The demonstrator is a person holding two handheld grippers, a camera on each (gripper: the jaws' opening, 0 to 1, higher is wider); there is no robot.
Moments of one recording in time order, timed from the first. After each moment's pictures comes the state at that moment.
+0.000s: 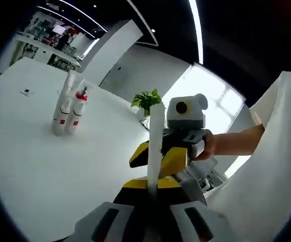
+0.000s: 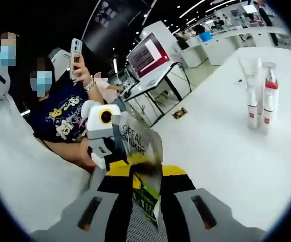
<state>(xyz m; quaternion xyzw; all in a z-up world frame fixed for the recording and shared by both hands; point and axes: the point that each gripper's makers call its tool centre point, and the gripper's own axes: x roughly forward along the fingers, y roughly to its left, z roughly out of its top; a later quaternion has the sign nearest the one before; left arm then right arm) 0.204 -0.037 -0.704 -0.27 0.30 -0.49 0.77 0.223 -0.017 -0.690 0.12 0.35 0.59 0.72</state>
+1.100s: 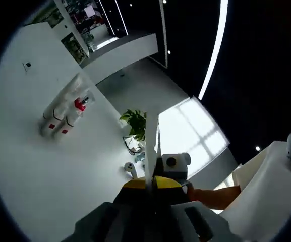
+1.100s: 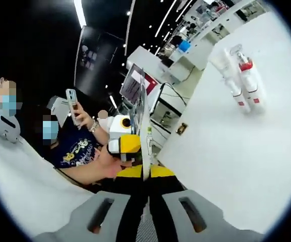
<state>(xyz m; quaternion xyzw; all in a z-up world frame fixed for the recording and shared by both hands) 0.261 -0.036 -0.650 -0.44 0.29 -0.50 0.69 0.238 -0.035 -0.663 0.31 0.35 0.54 0.70</state>
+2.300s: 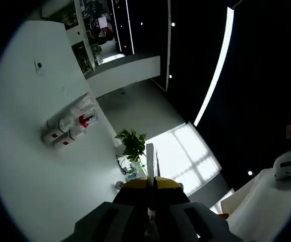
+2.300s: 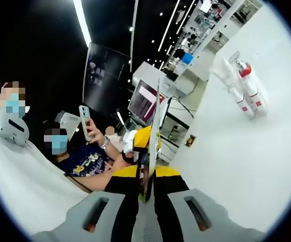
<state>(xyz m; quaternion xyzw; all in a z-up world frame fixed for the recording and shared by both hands) 0.283 -0.011 -0.632 -0.53 0.23 -0.47 0.67 0.240 -0.045 -0.639 0.37 0.29 0.53 0.70</state>
